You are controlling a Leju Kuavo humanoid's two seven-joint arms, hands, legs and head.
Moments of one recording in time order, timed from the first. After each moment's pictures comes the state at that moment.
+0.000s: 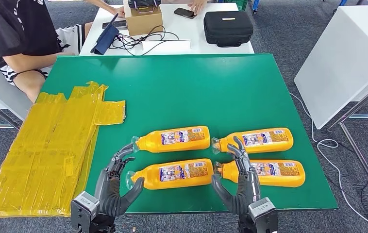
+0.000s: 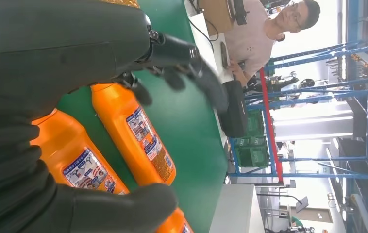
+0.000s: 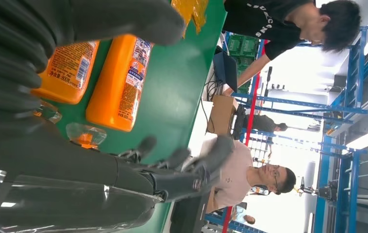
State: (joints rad) left arm 0.22 -0.05 -0.41 -1.74 -0.15 0.17 -0.46; right arm 0.17 0.05 0.38 -1.70 0.12 -0.20 -0.48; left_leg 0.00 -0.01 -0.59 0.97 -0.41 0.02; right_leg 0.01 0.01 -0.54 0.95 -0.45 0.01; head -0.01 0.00
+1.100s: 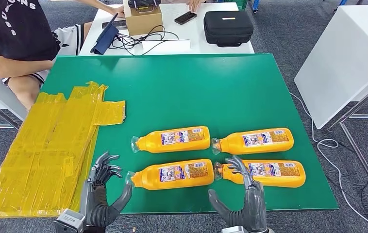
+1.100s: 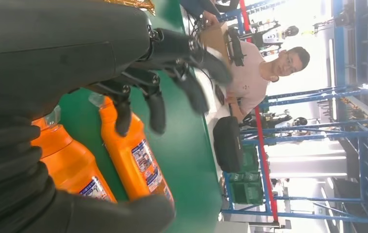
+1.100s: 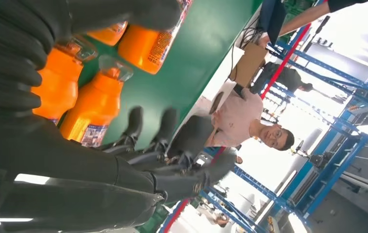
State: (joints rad) left arm 0.31 -0.03 -0.41 -1.79 -0.14 0.32 -0.55; right arm 0.29 0.00 0.45 -1.79 0.55 -0.53 -0.38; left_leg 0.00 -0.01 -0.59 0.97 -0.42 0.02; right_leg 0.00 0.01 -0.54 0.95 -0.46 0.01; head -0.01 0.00
